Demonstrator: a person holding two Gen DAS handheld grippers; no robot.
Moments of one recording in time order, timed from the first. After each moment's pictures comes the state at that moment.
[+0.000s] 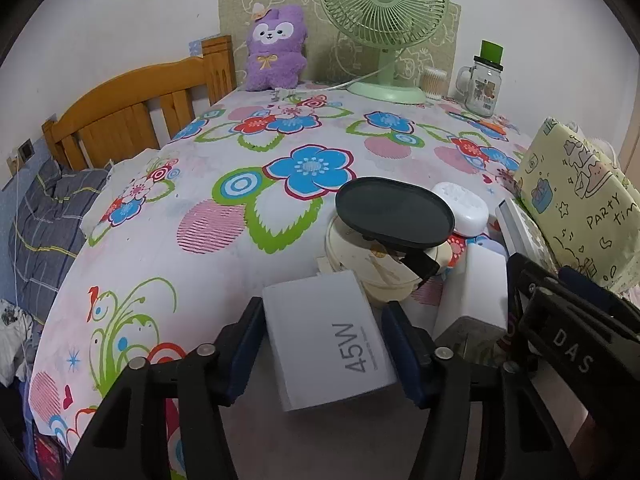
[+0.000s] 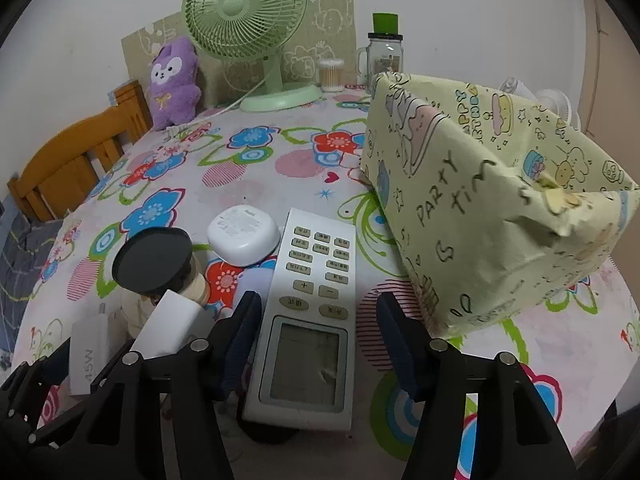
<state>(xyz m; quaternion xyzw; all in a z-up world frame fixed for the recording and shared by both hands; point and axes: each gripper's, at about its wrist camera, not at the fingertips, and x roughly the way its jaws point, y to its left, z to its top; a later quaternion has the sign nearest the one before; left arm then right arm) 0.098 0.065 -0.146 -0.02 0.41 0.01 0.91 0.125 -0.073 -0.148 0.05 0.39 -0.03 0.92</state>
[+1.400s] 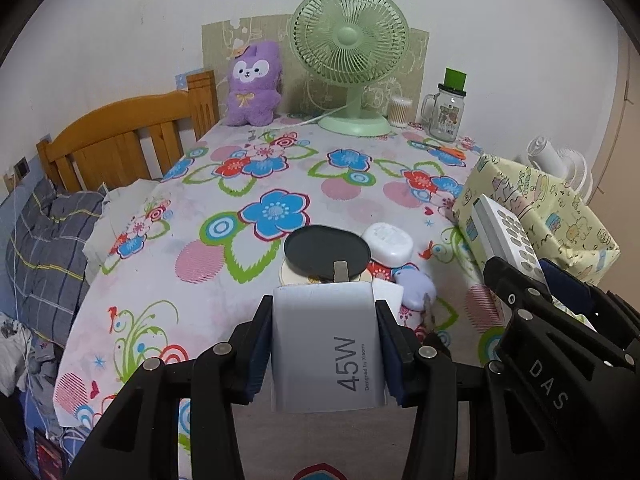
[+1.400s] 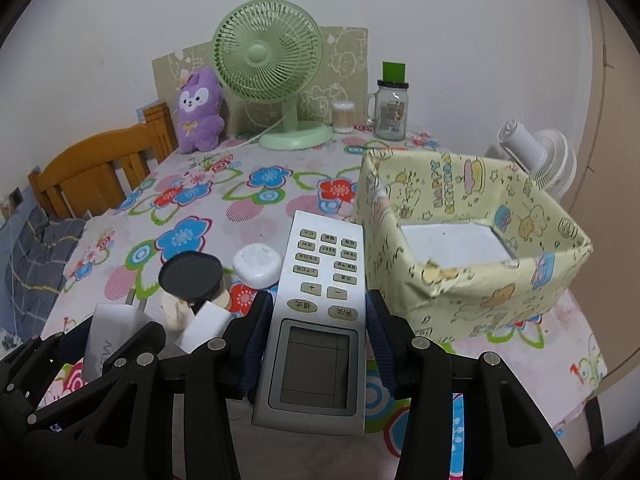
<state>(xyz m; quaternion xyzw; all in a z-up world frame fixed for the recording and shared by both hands) 0.069 0.036 -0.082 -0.02 0.38 -0.02 0.92 0.085 -0.085 -0.085 0.02 0.35 -0.01 0.94</state>
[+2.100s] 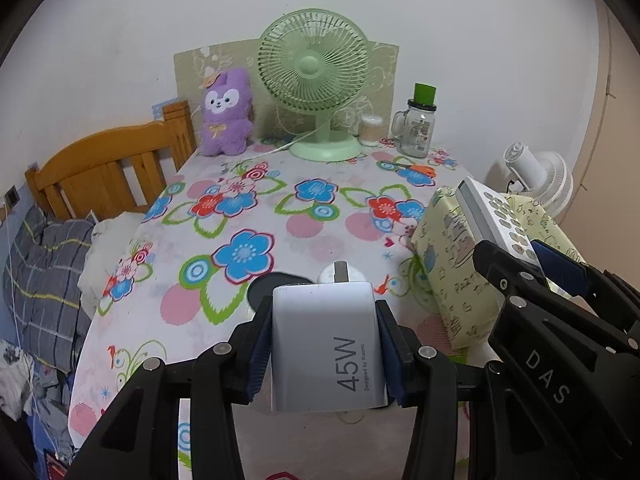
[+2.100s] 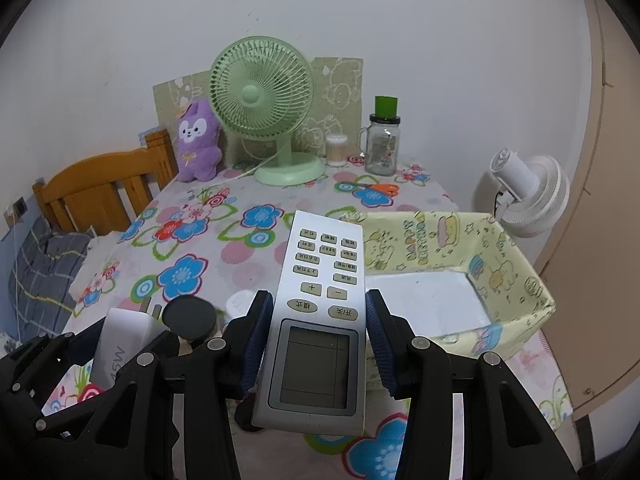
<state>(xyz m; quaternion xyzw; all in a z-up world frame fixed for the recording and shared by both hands) 0.080 0.002 -0.037 0.00 0.37 -0.05 0.93 0.089 -0.111 -0.032 0.02 0.32 -0.01 0.95</state>
